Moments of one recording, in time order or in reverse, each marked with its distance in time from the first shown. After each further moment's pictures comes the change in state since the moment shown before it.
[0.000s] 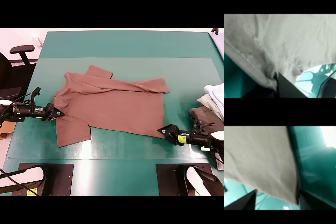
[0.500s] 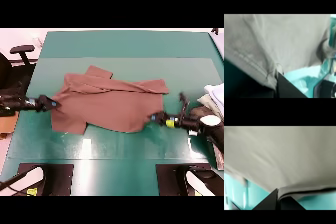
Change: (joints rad) left arm 0.000 0.224 0.100 -0.079 -0.076 -0.034; right arm 0.411 -0.041 0.251 0.333 -0.212 -0.118
